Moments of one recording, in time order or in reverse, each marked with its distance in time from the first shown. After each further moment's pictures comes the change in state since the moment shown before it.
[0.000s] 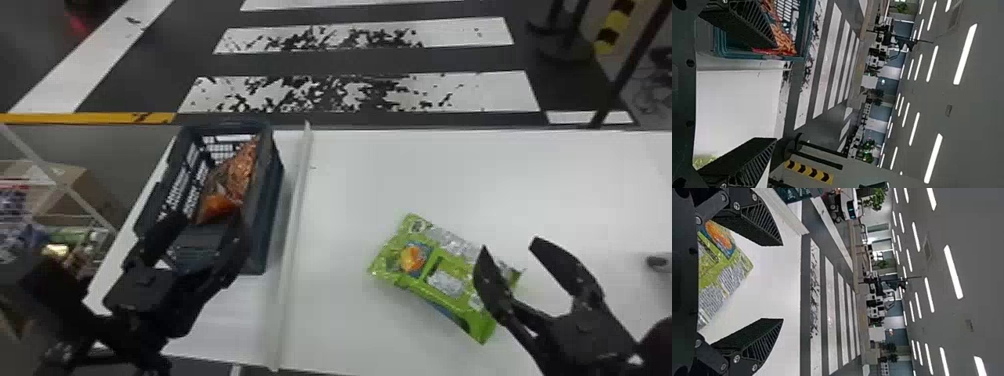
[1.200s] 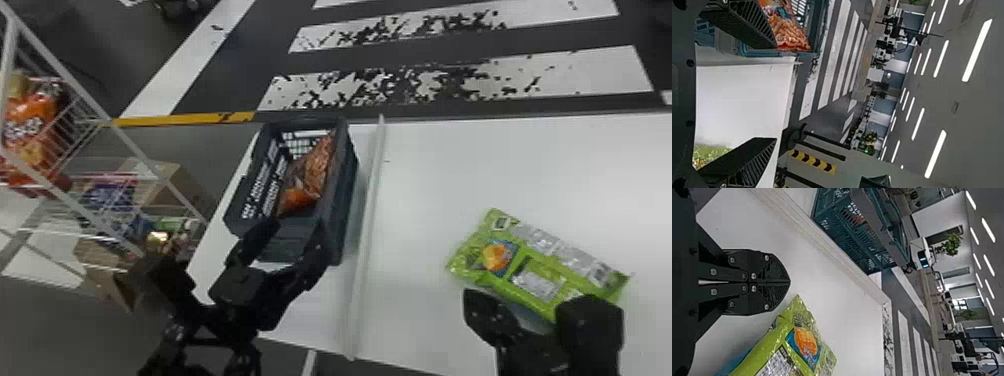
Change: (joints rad) left arm 0.002 0.018 0.022 0.080 0.059 -0.031 -0.077; right arm -0.186 0.074 0.244 0.104 0.087 0.448 0.069
